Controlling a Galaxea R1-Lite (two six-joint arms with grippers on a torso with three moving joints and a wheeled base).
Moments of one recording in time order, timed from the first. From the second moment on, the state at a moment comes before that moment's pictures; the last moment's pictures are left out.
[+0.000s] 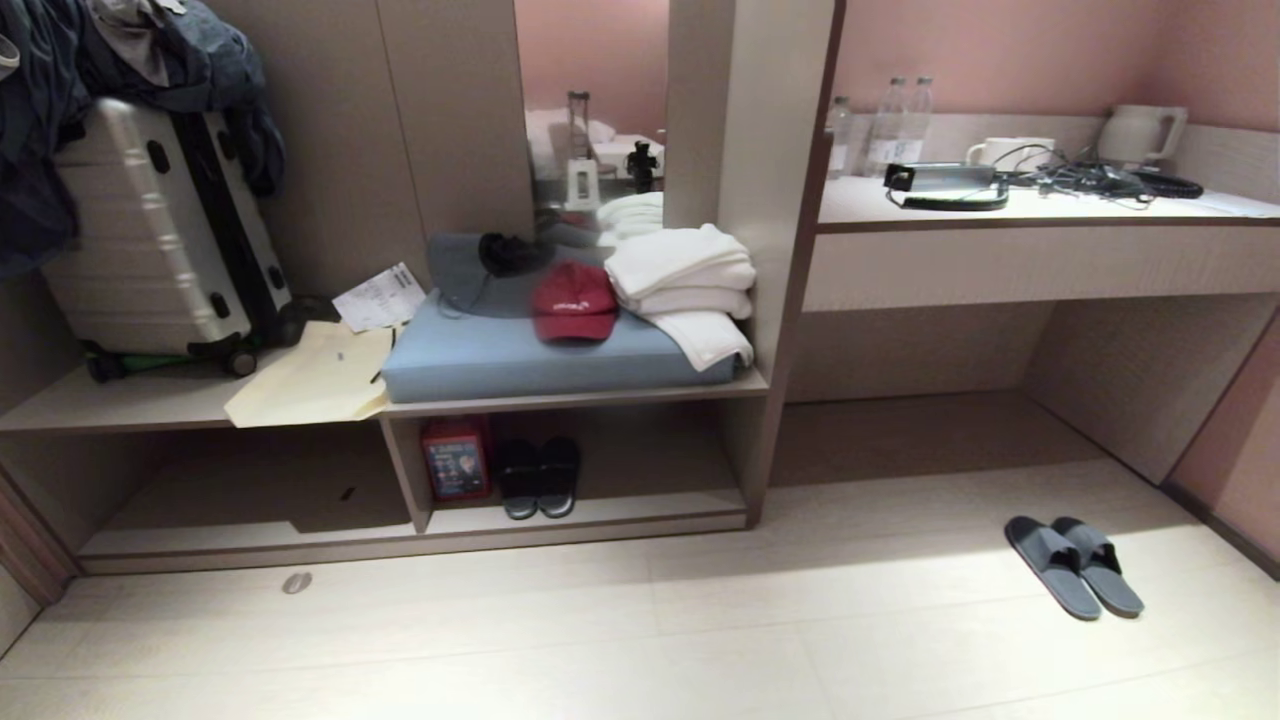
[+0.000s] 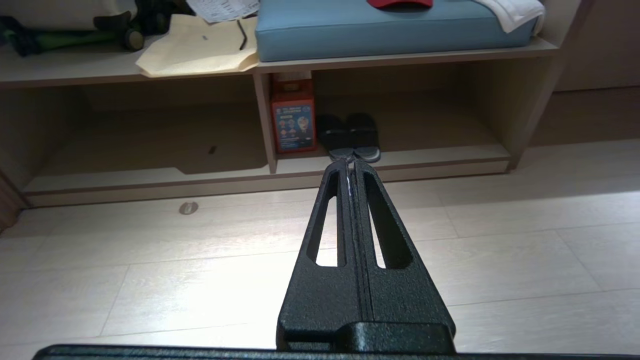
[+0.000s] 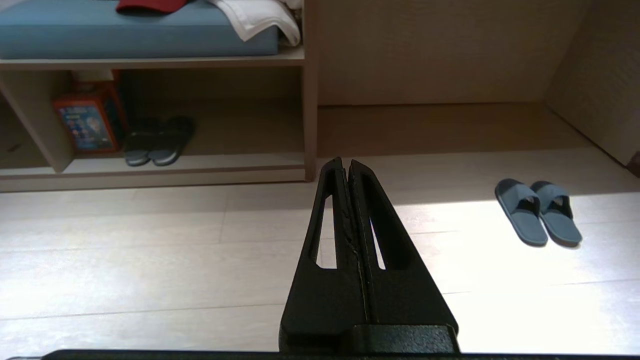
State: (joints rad) left arm 0.00 0.00 0.00 0.00 0.00 0.00; right arm 0.01 0.00 0.00 0.00 -0.02 0.02
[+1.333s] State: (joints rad) left arm 0.00 0.00 0.00 0.00 0.00 0.00; right arm 0.01 0.00 0.00 0.00 -0.02 0.02
